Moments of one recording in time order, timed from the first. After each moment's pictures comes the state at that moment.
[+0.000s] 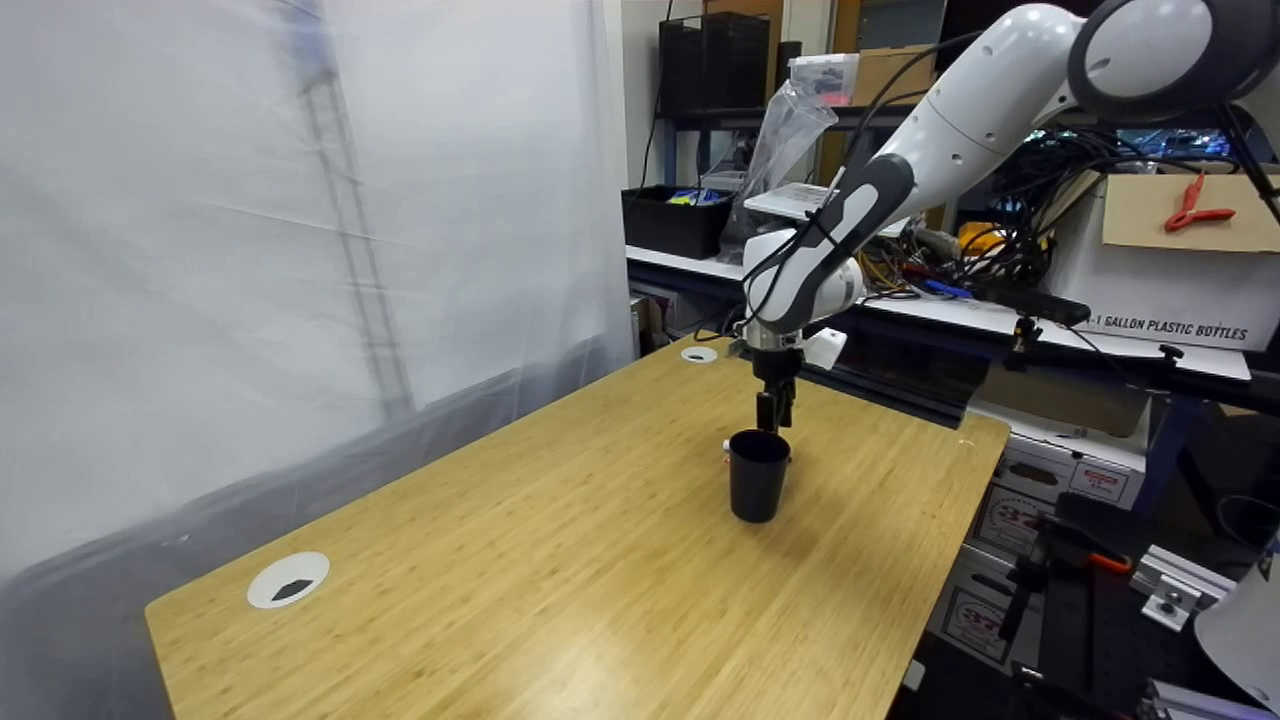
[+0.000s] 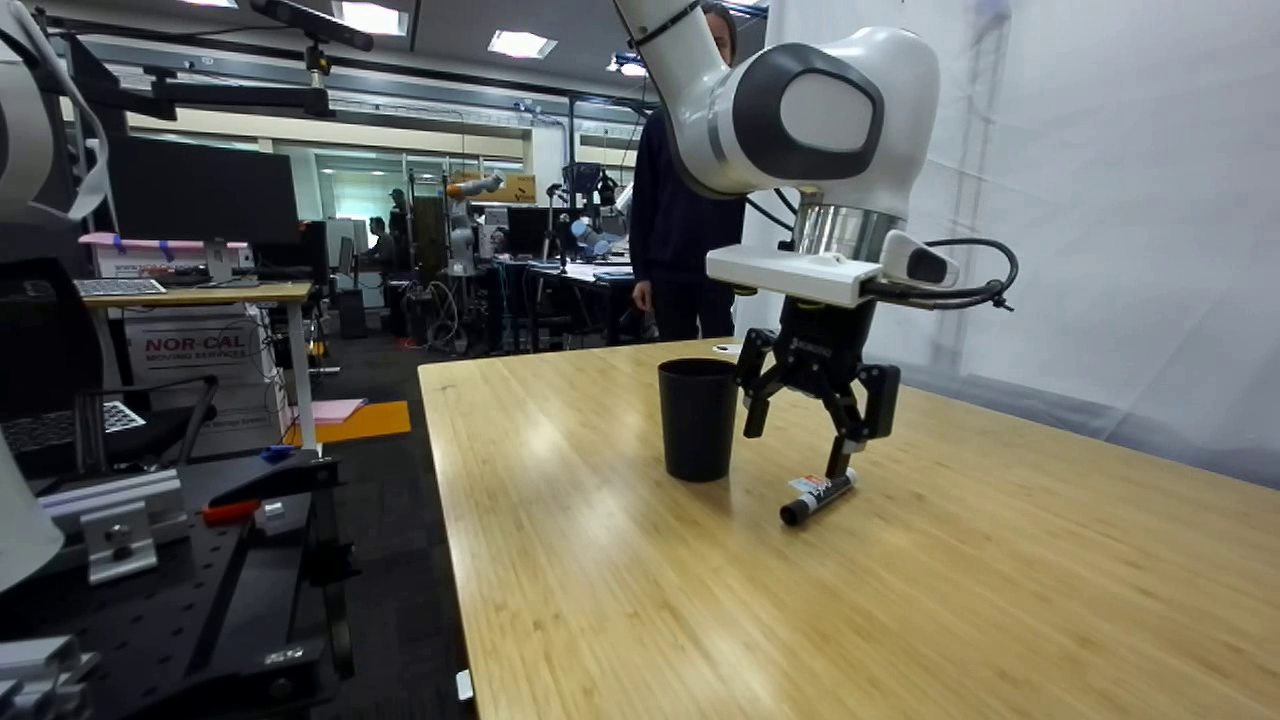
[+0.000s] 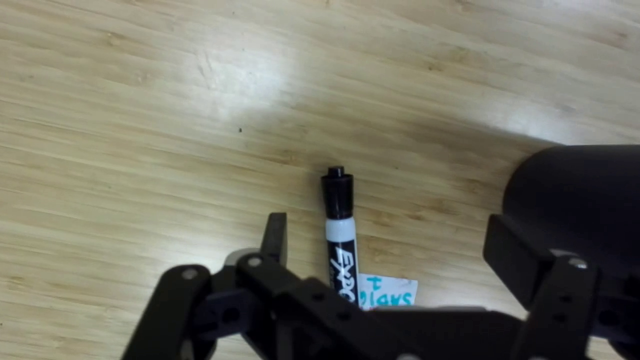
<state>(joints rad) -0.14 0.61 -0.02 -1.91 0.07 2.37 -0.42</state>
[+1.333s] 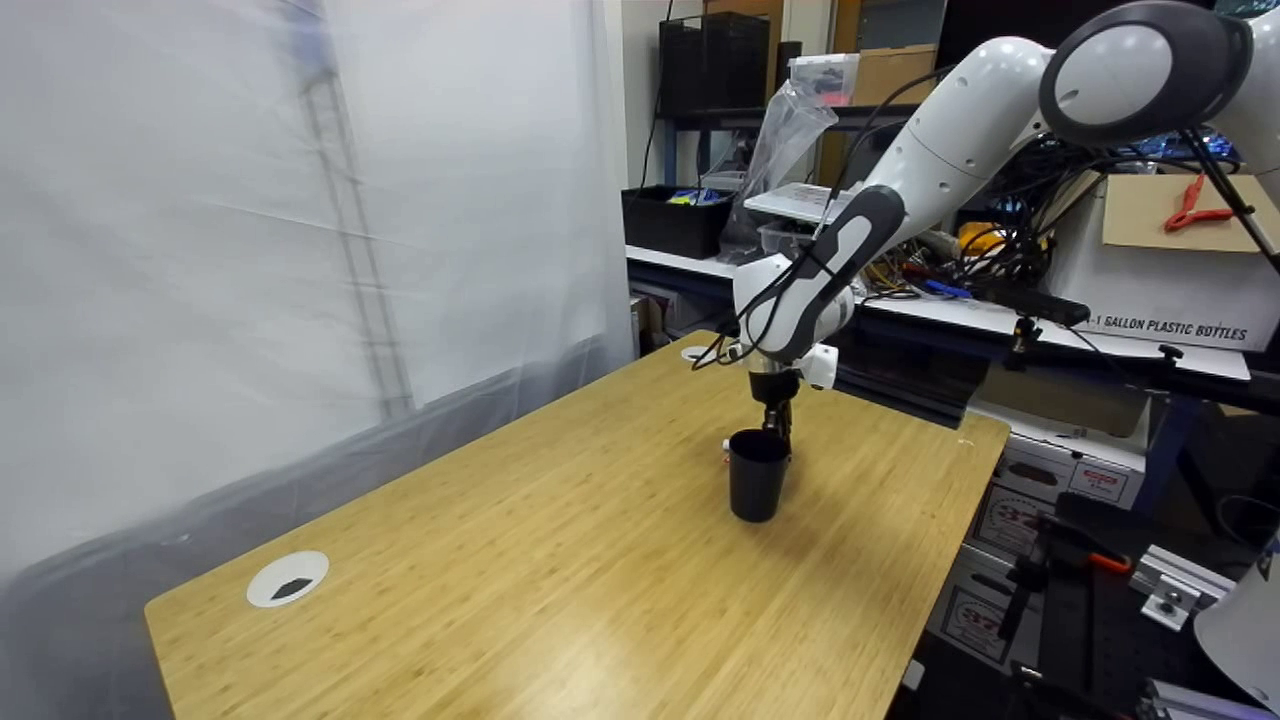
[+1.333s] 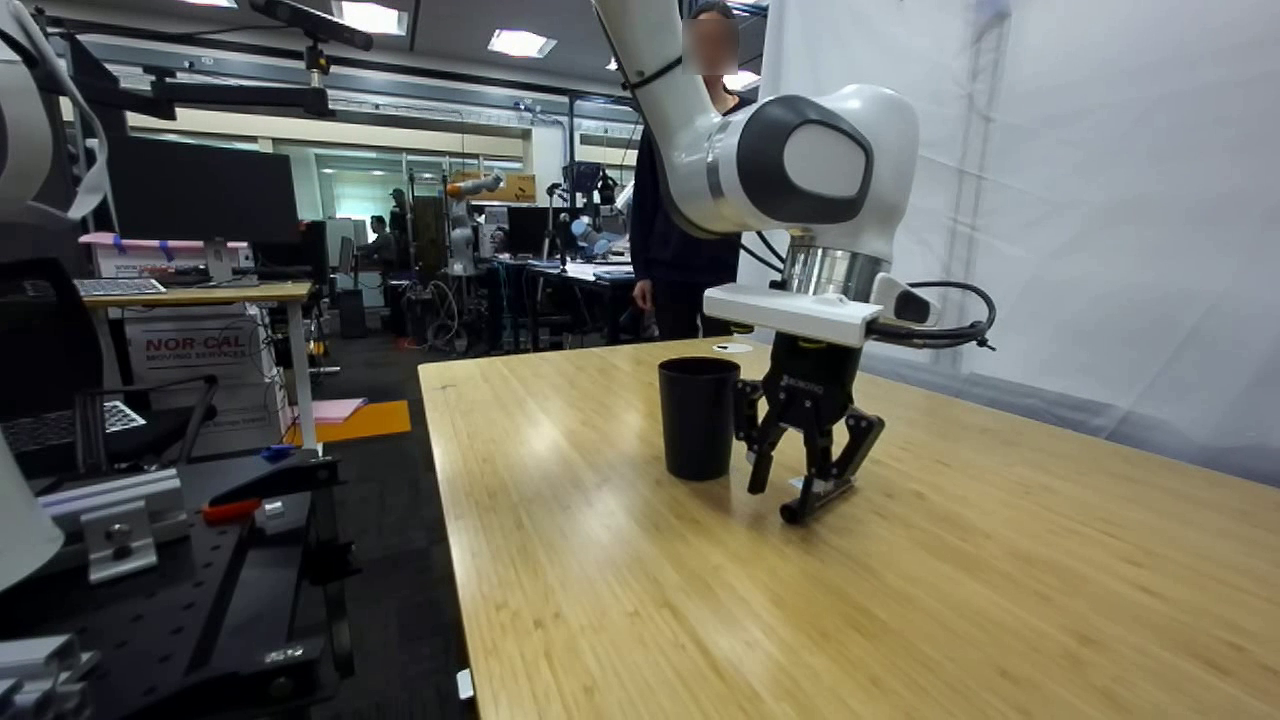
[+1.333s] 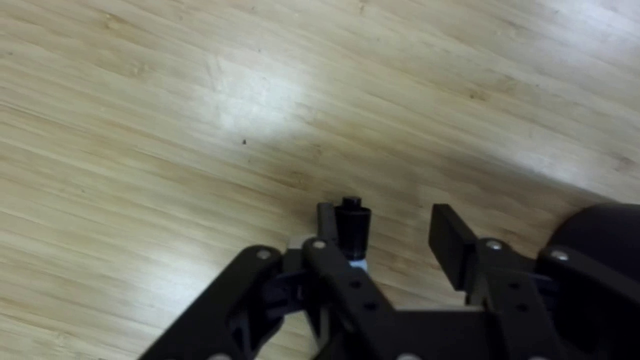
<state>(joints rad) -0.14 0.69 -0.01 -1.88 -0.04 2.37 -0.44</state>
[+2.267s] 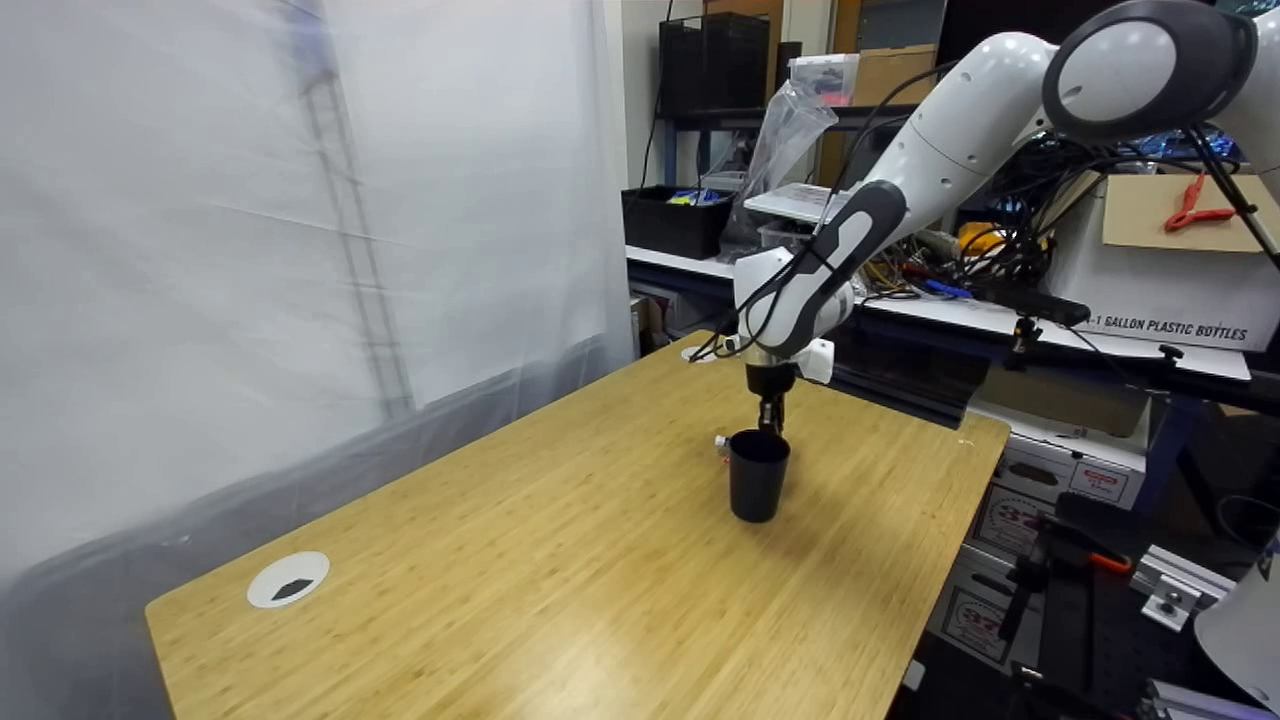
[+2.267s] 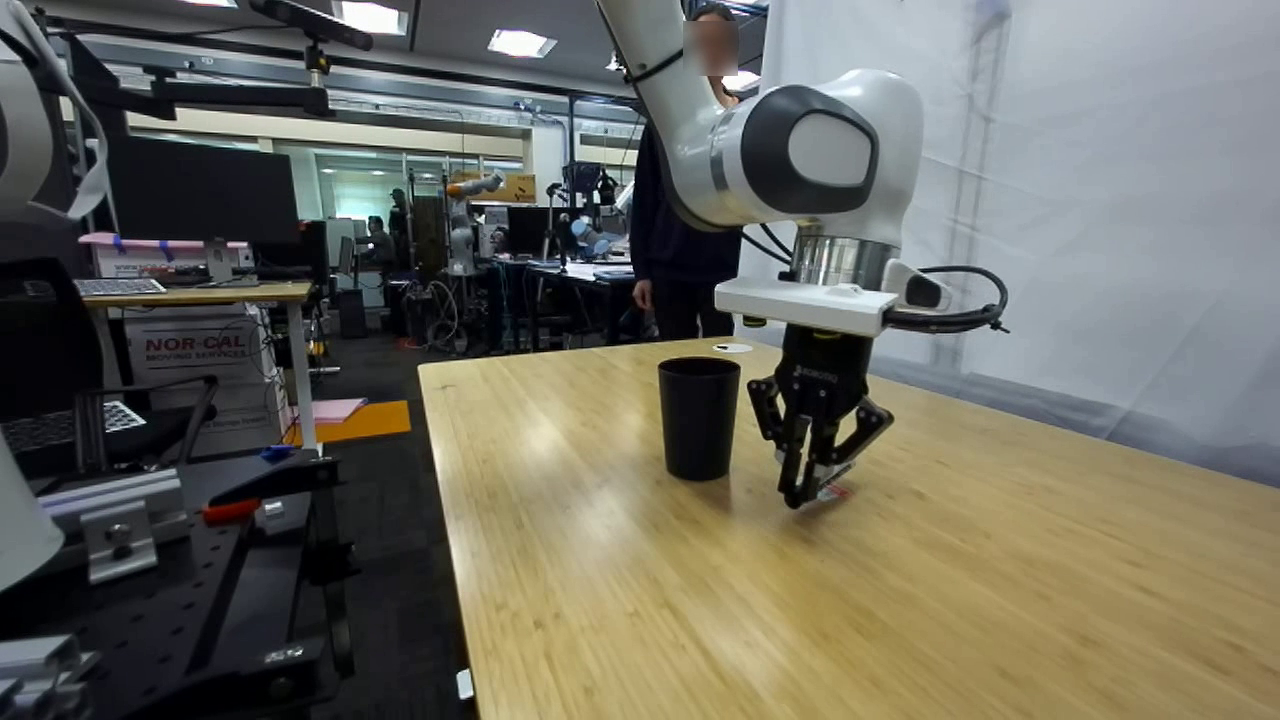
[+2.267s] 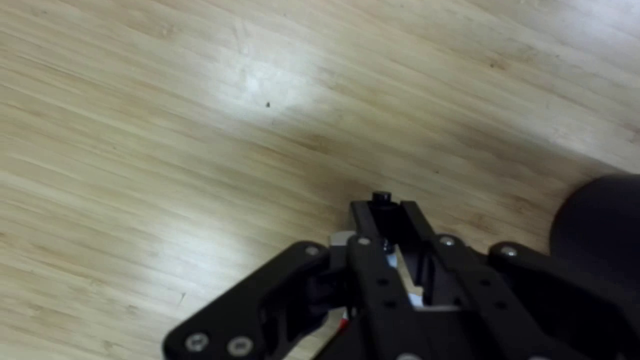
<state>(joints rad) -0.14 0.68 -0.01 -1.87 -0.04 2.41 -0.46</state>
